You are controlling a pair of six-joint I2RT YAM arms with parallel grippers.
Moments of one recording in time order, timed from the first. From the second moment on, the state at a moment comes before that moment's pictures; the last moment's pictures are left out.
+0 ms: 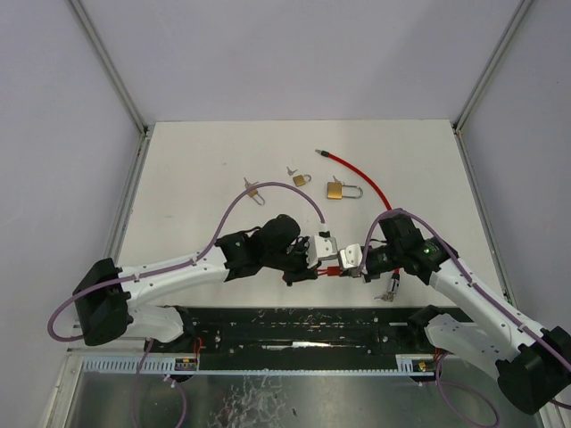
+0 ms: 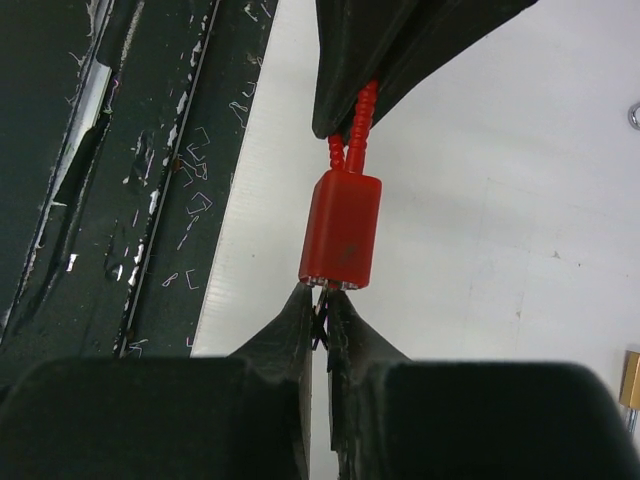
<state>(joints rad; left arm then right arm) -1.05 1.32 0.91 -0.26 0.39 0.18 0.54 0.92 0.67 -0.70 -0.83 -1.10</state>
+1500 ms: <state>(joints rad) -0.94 1.50 1.07 -0.34 0.52 0.20 0.61 0.94 0.72 -0.71 -0.50 -1.08</state>
